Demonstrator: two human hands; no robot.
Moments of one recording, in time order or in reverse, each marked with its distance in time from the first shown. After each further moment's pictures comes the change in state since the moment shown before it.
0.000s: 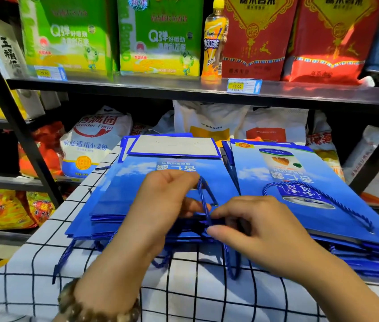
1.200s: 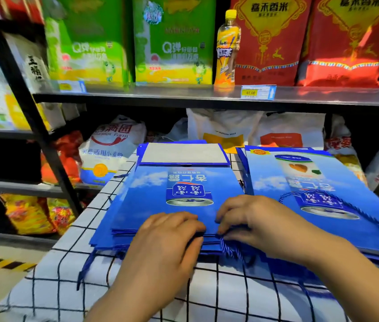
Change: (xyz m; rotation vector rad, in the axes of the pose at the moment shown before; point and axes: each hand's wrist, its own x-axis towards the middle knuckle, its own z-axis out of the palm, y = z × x) left_hand -0.015 -0.059 -0.044 1.092 -0.025 0.716; right_hand 0.037 0.014 0.008 -0.169 -0.227 -0.244
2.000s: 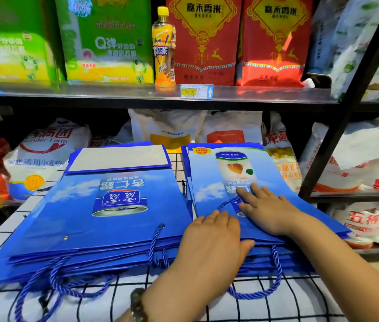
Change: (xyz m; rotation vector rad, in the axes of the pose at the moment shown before) left_hand 0.076 0.114 0.095 0.133 -0.335 0.122; right_hand -0.066 0.124 -0.005 -0.156 -0.272 0.849
